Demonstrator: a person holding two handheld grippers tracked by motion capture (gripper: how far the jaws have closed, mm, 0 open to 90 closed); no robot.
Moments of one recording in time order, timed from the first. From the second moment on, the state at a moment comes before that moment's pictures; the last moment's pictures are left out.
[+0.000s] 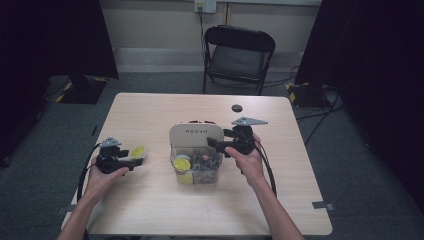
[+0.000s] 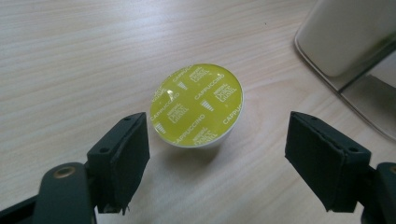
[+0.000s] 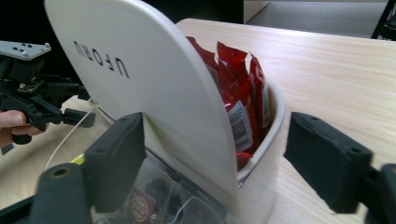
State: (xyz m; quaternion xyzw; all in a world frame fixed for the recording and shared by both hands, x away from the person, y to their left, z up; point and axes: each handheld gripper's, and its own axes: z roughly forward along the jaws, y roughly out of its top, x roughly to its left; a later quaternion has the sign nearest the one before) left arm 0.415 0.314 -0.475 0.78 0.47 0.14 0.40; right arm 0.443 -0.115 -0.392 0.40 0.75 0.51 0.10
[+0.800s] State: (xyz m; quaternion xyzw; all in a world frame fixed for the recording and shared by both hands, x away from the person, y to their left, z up) left arm 0.381 0.303 -0.498 0.82 0.43 0.17 0.35; right arm 0.437 -0.119 -0.380 0.37 0.75 0.54 0.09
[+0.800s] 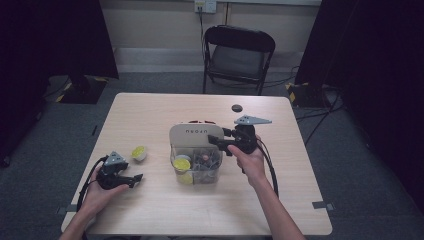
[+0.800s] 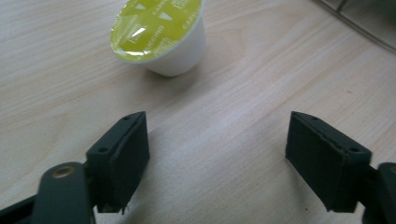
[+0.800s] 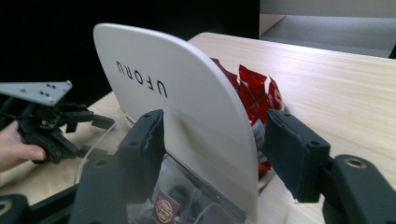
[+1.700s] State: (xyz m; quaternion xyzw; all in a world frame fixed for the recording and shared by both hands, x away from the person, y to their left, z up) left arm 0.379 0.302 -0.502 0.81 0.43 0.19 0.36; right arm 0.420 -0.117 -0.375 0.35 0.76 0.54 0.07
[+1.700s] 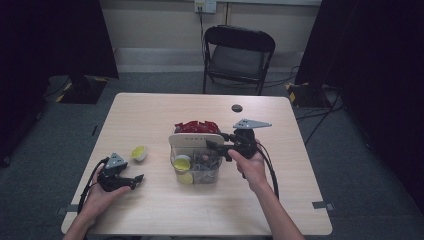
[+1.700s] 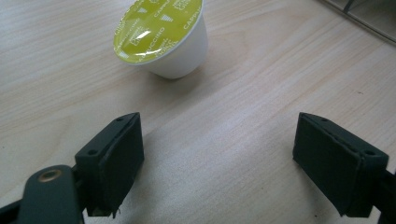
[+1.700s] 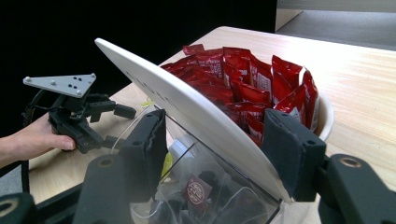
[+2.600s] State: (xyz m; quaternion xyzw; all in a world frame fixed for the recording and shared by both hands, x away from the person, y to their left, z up) left arm 0.379 0.302 -0.502 0.81 0.43 0.19 0.36; right arm 0.399 -0.122 -0.381 0.36 0.77 0.53 0.08
